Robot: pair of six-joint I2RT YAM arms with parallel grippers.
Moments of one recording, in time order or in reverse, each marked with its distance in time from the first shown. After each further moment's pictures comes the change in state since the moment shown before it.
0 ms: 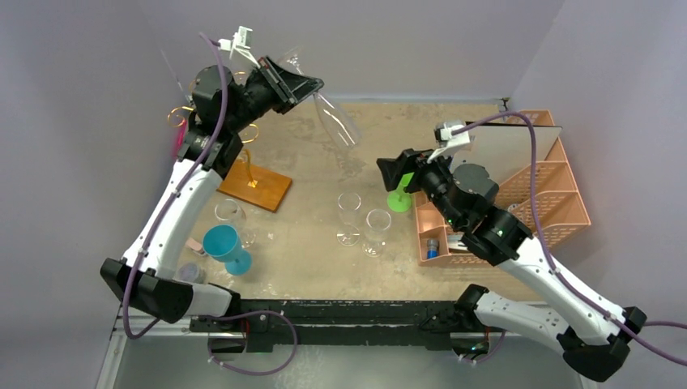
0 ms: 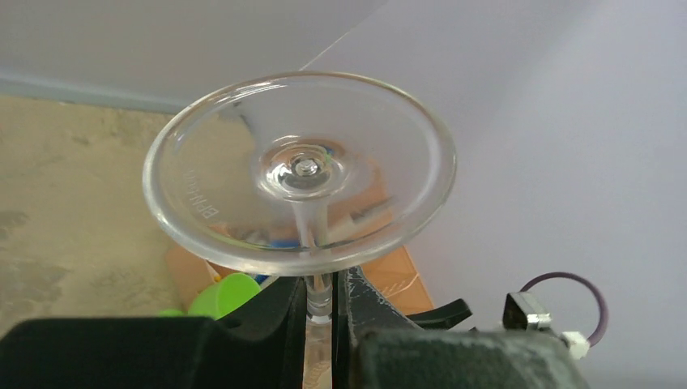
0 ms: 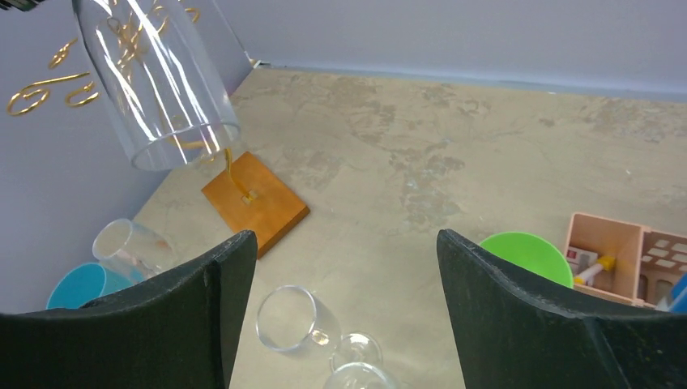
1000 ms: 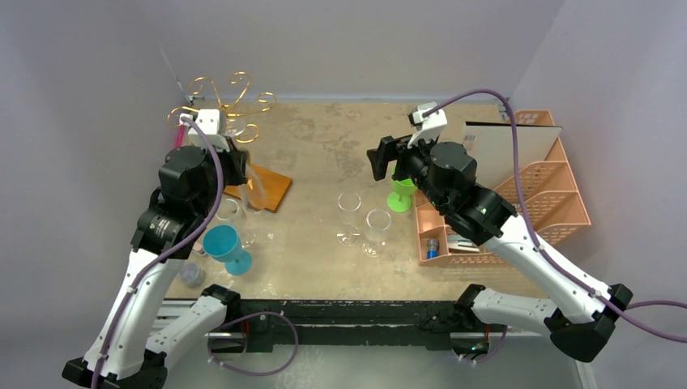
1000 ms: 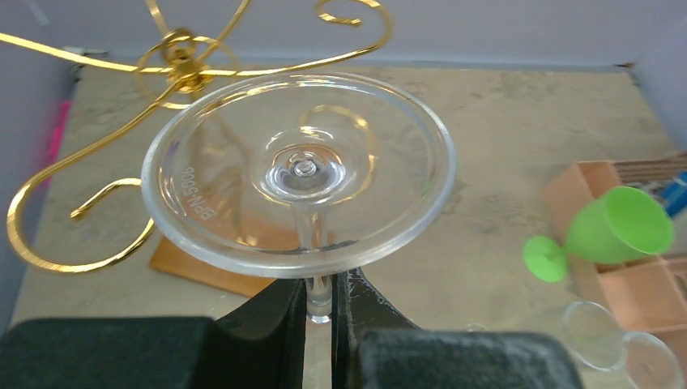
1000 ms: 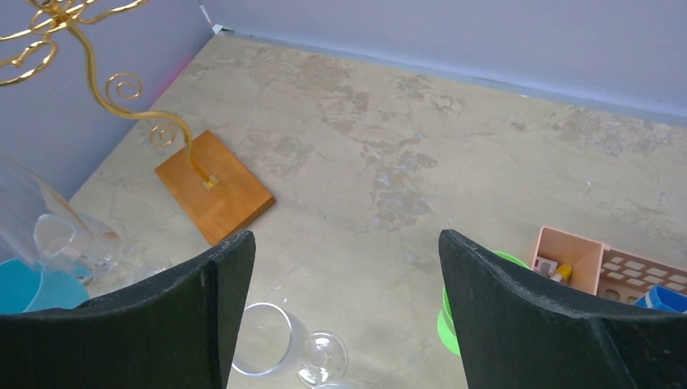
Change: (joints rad) left arm -0.002 -0.536 -0.358 -0.462 -0.523 0.803; right arm 0.000 0.152 0.151 -0.089 0.024 -0.102
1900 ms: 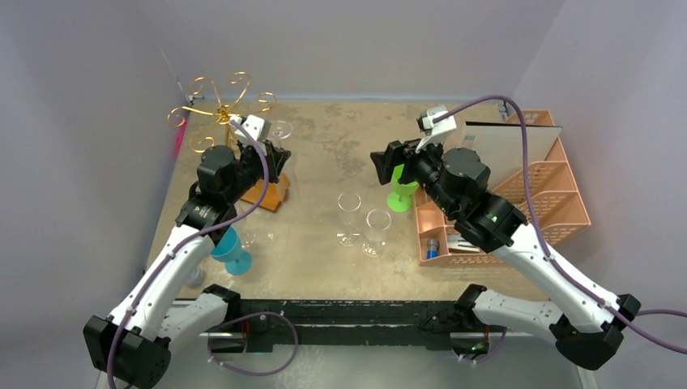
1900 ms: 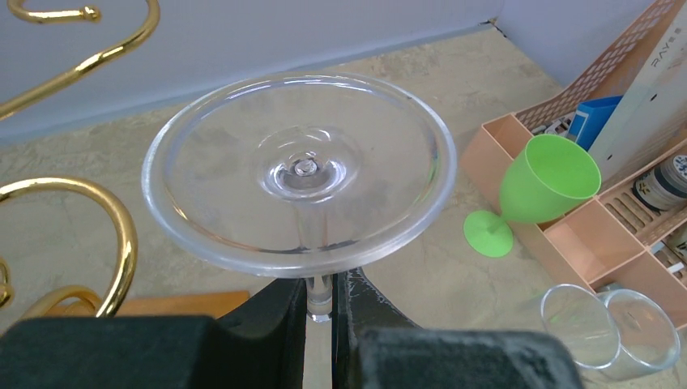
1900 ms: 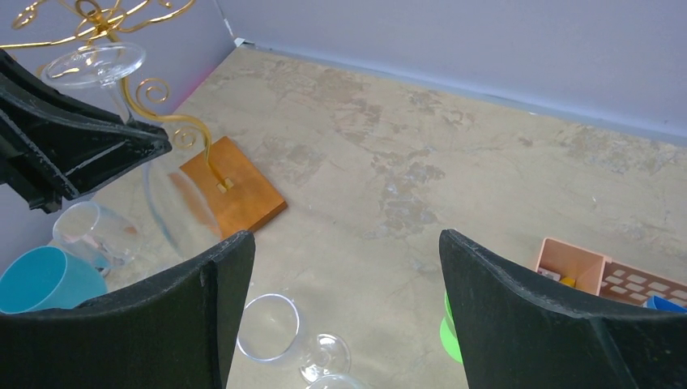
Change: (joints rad) left arm 0.000 0.105 -0.306 0.486 0.290 0.092; right arm -0.001 -0.066 -0.029 0.018 -0.044 -0.022
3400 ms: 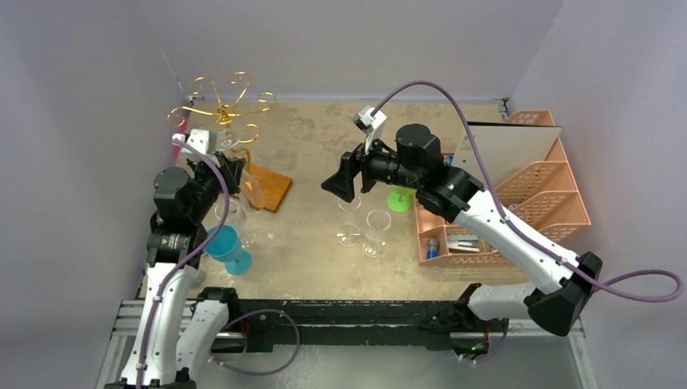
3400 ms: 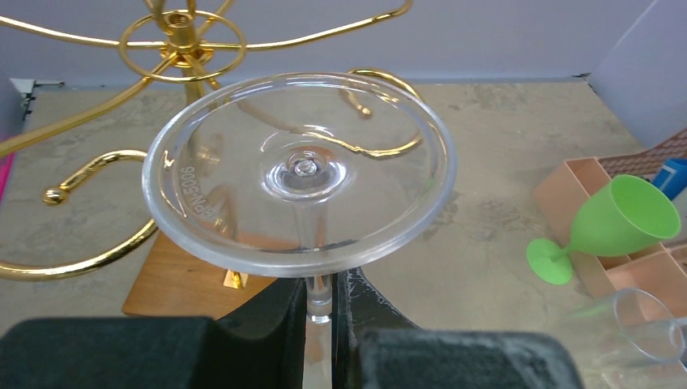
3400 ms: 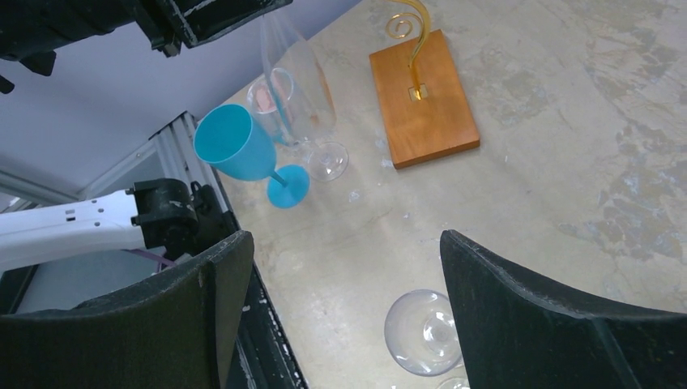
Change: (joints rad) left arm 0.317 -0.256 -0.054 -0.165 0.077 -0.045; right arm -0.010 0.282 0.147 -0.029 -0.626 0.055
